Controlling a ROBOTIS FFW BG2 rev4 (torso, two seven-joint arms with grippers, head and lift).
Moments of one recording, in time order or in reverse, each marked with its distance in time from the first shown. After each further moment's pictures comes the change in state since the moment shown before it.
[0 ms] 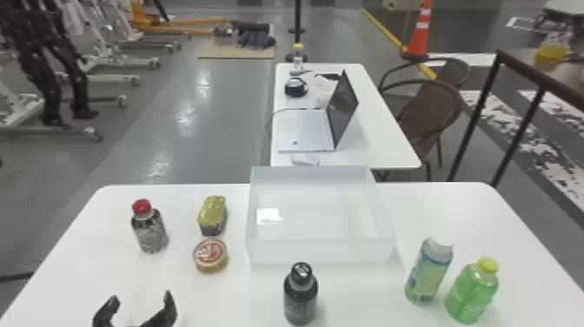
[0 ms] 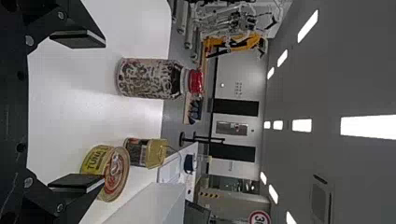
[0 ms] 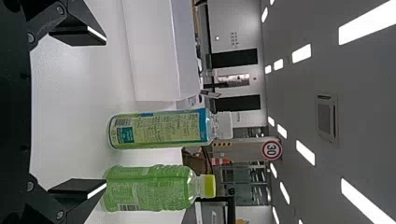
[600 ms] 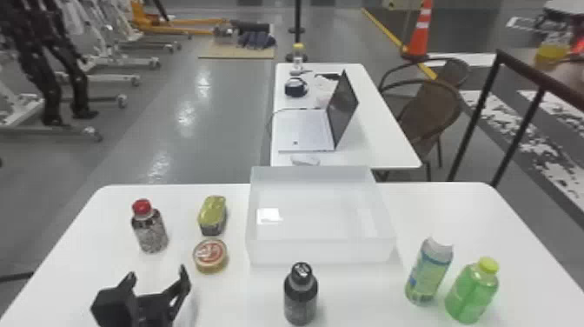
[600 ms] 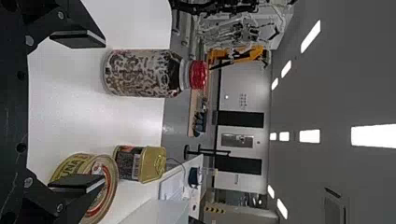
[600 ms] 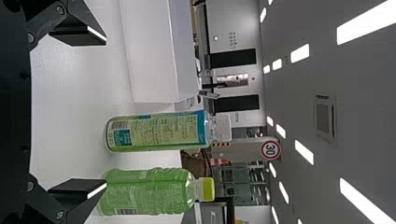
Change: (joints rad) left arm -0.195 -0.032 -0.024 0.172 -0.057 0.047 0.097; right arm -0.013 0.009 0.002 0.008 0.003 0.000 0.001
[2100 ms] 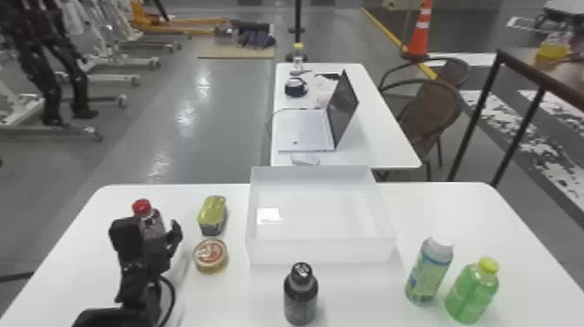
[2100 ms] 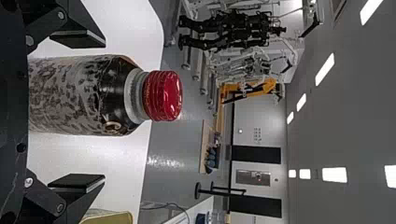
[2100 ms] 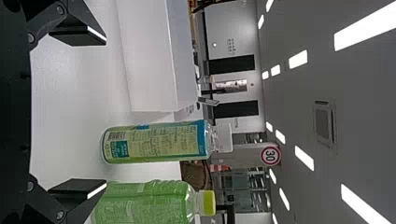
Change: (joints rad) left arm -0.389 0.081 -0.097 0.368 0.107 0.081 0.166; right arm -0.028 0.013 -0.002 0.022 -0.001 0.000 0.037
